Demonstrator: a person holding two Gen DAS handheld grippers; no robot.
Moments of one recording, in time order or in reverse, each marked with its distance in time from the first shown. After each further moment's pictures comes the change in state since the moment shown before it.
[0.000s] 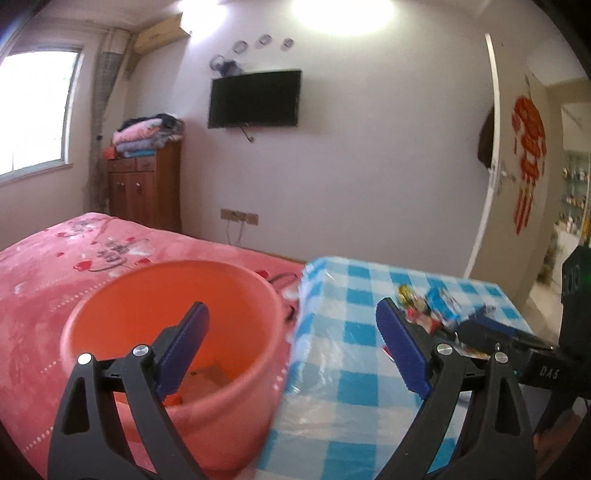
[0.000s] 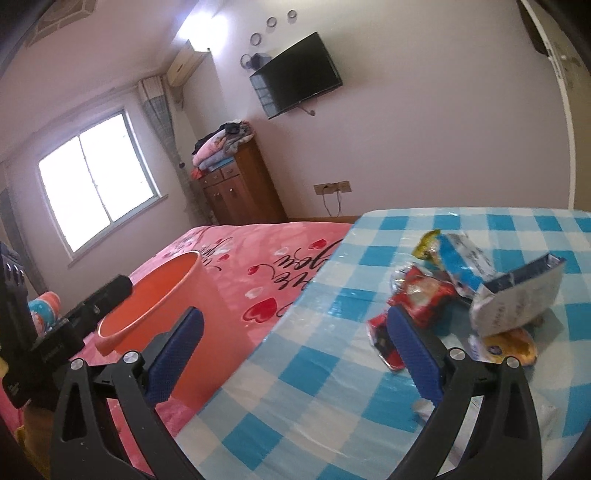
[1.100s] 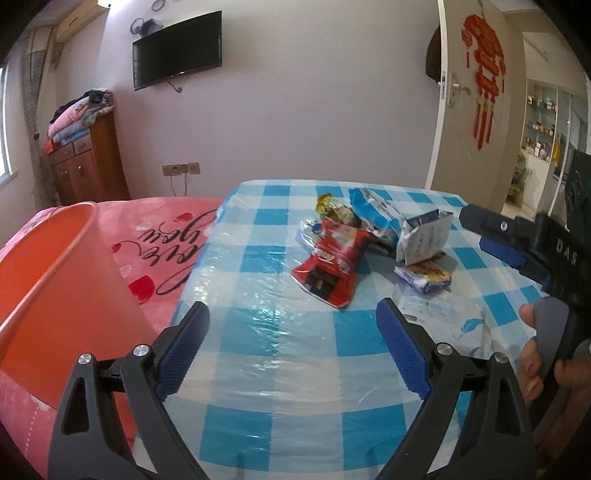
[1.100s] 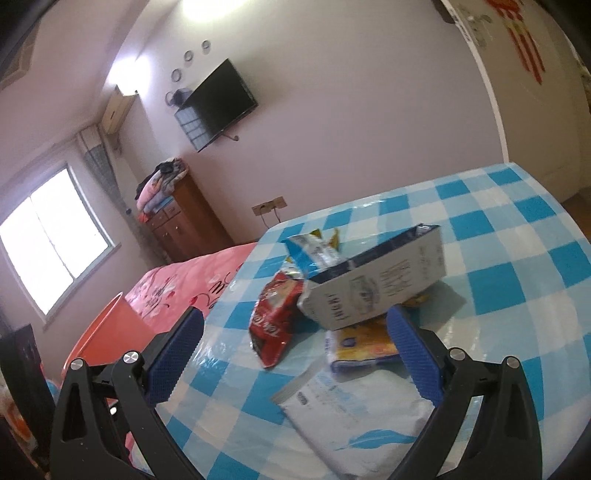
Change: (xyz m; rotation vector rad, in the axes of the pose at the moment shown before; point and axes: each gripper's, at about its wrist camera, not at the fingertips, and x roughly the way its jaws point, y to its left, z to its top) left arm 0.051 -0.123 -0.063 0.179 0.242 -0.132; right arm -0.047 -0.125 -0.013 0.219 -0.079 -0.163
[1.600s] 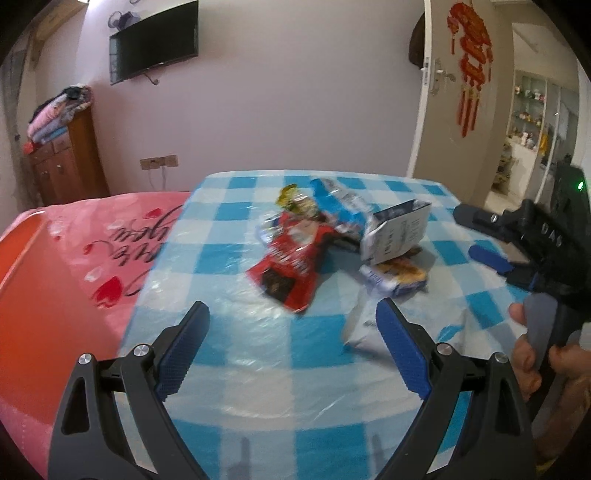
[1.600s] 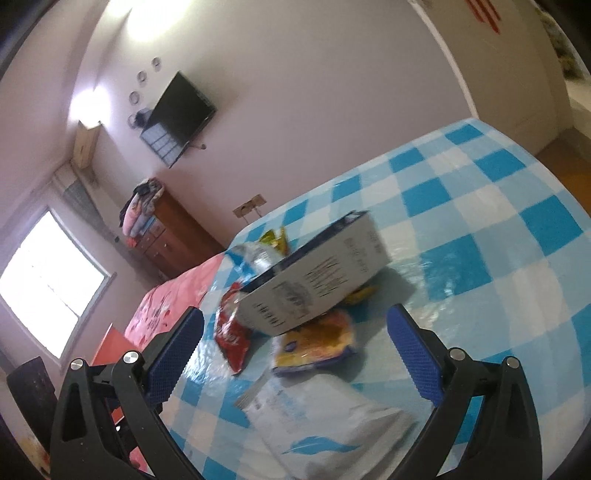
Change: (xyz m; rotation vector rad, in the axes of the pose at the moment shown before) left arm 0.025 -0.035 0.016 0.018 0.048 -0.092; right arm -0.003 -0.067 0.010 0.200 0.038 -0.025
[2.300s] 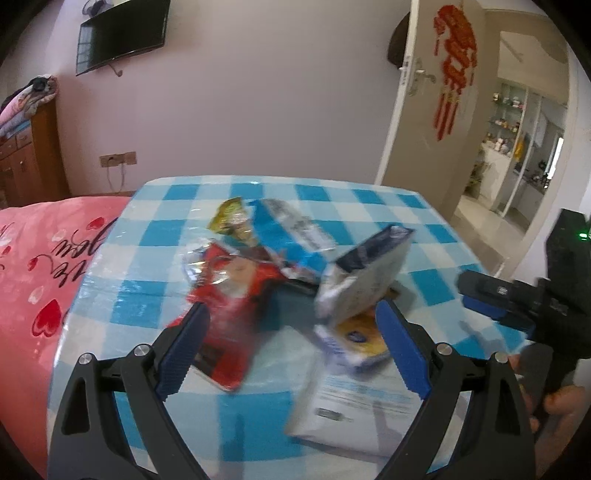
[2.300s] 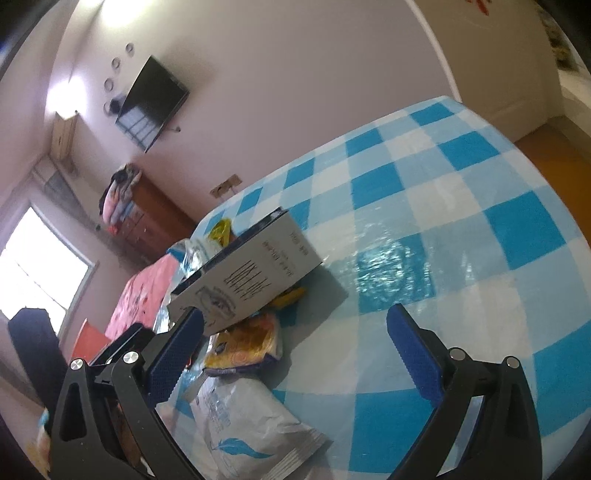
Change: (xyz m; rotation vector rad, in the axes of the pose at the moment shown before) left arm 0.079 -0.018 0.037 -0.009 0.016 -0.112; right arm 0.012 -0.044 0.017 -0.004 0.114 -0.055
